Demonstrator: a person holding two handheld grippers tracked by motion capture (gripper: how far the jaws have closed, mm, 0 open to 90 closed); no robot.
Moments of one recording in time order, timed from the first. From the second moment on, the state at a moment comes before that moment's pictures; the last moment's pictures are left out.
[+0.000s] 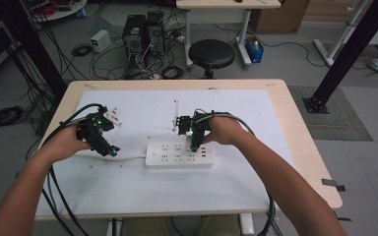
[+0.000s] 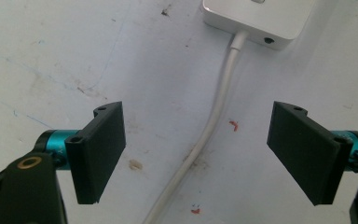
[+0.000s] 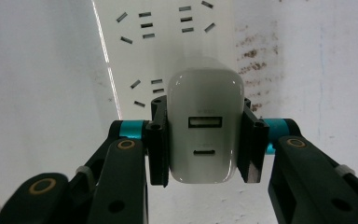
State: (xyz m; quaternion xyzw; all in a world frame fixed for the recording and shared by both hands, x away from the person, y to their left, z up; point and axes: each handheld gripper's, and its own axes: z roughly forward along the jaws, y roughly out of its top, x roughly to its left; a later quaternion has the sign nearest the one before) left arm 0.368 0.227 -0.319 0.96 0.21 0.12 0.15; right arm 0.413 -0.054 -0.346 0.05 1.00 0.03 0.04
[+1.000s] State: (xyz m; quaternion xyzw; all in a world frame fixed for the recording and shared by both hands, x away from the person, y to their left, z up) left arm 0.369 0.232 -0.336 0.96 0.21 0.09 0.16; right arm 0.416 -0.043 -0.361 0.00 1.00 0.00 0.05
